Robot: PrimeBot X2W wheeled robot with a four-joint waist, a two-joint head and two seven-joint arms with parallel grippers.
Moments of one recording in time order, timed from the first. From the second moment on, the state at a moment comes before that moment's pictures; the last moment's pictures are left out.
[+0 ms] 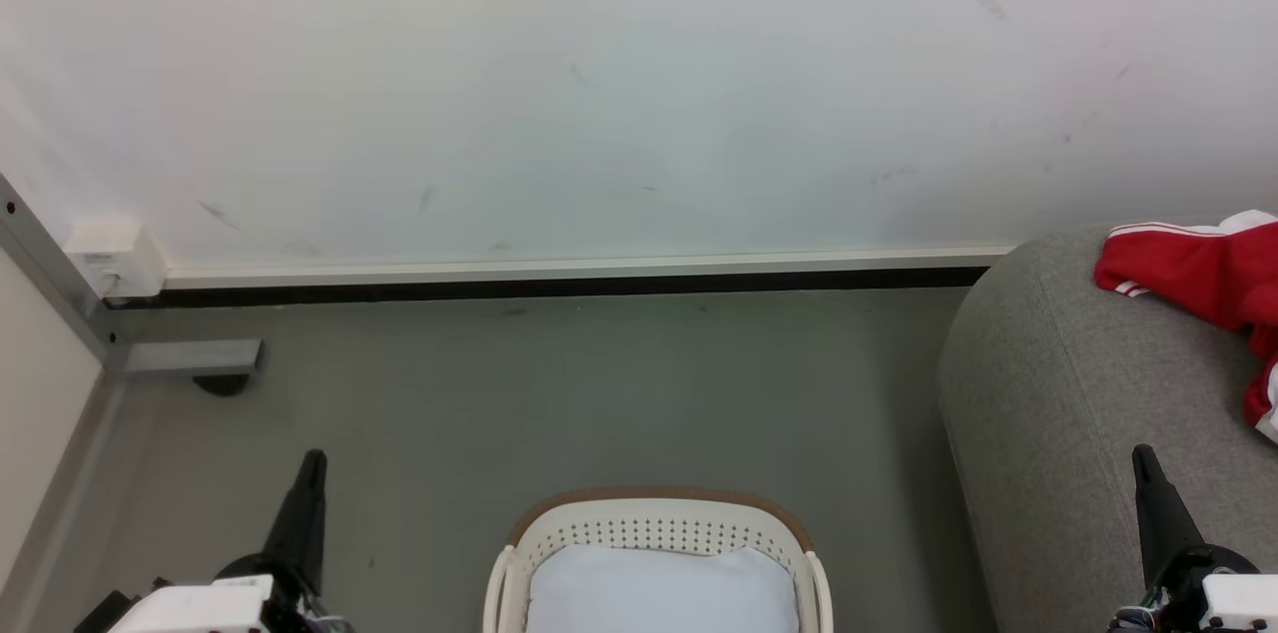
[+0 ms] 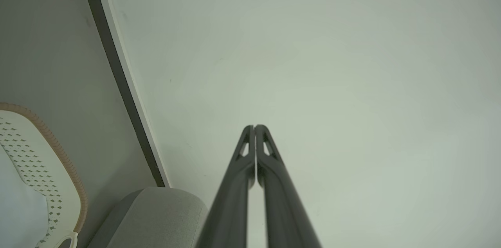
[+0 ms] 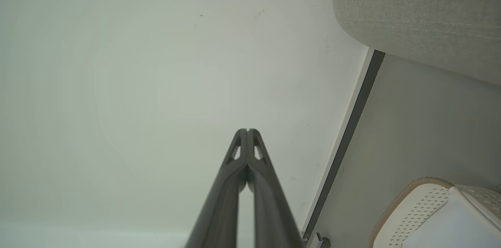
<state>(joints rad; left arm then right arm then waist) -0.10 0.05 0.11 0.25 -1.61 -0.13 0.11 -0.10 -0.05 -0.11 0.25 1.61 0.13 0.11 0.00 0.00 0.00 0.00</state>
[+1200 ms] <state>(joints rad) -0.11 0.05 0.11 0.25 -1.61 -0.13 0.11 -0.10 -0.05 -0.11 0.25 1.61 0.13 0.11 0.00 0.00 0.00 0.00</state>
